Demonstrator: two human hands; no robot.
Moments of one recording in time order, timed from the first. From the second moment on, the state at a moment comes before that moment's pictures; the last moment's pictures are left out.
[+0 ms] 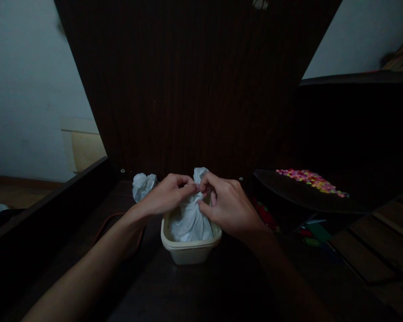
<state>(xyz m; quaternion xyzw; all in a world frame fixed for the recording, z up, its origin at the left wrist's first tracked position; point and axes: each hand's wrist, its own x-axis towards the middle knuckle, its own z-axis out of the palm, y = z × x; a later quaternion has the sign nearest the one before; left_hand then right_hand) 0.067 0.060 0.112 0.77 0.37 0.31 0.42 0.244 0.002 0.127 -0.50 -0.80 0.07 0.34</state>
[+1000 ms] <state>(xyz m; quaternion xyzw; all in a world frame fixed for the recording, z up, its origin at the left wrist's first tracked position) 0.069 0.059 0.109 0.75 0.30 0.38 0.46 0.249 -0.005 0.137 -0.45 -0.80 0.08 0.38</state>
